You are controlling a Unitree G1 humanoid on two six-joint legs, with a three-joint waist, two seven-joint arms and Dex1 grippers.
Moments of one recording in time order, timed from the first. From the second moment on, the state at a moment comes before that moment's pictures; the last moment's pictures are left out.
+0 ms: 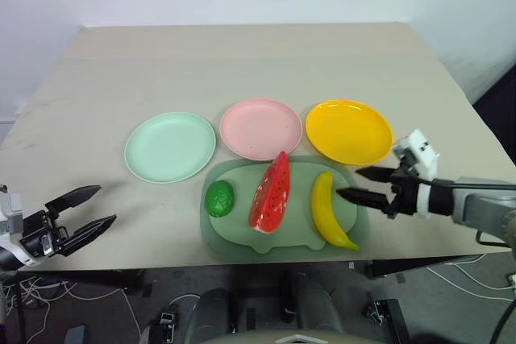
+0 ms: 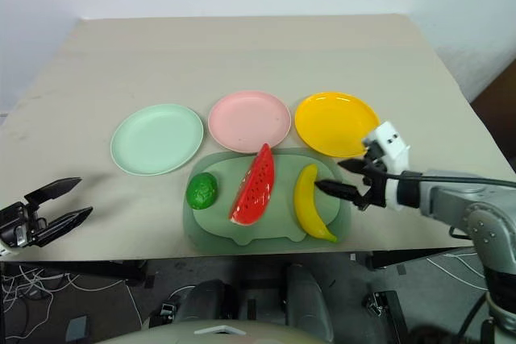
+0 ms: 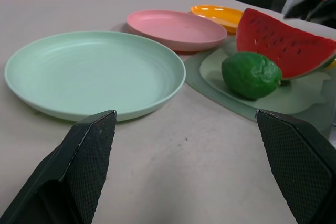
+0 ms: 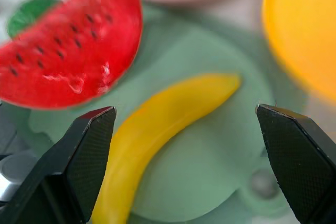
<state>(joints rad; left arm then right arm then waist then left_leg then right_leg) 0.11 0.75 0.58 0.31 -0.67 0.03 -1.52 -0.19 -0.82 -0.28 -0.53 0.96 1.30 0.47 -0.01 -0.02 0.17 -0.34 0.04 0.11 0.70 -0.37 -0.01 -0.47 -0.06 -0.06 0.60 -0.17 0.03</state>
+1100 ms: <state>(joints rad) 0.10 0.75 0.56 0.29 -0.66 0.04 -1.50 -0.30 -0.66 -0.02 -0.68 0.85 1.59 0.13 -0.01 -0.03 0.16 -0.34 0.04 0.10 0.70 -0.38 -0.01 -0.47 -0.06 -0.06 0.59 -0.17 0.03</state>
